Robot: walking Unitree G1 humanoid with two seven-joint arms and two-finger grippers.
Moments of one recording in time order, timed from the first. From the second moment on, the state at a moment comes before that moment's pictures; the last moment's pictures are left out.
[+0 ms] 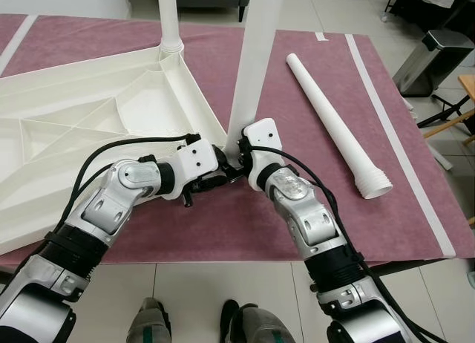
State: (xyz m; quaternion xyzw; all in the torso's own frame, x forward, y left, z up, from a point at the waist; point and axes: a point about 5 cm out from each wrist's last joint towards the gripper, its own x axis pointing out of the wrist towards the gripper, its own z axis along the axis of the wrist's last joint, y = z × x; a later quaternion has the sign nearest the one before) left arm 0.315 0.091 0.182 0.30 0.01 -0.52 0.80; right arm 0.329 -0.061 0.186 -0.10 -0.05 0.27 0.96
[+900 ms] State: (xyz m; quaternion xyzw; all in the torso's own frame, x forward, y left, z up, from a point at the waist) left arm 0.266 0.131 0.212 0.27 -0.06 -0.52 0.81; right arm 0.267 -0.122 0.185 -0.07 -0.06 0.39 0.91
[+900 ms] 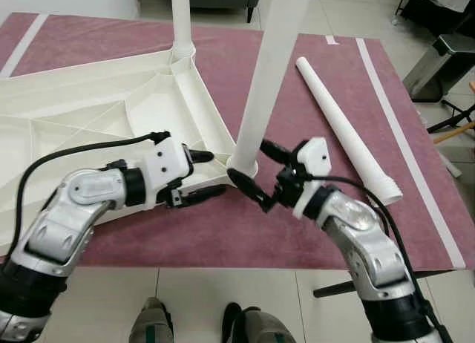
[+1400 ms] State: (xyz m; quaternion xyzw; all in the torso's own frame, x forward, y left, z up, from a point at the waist) left arm 0.250 0.144 0.191 0.25 0.00 -0.50 0.83; right arm 0.251 -0.135 0.165 -0.01 -0.04 0.34 0.94
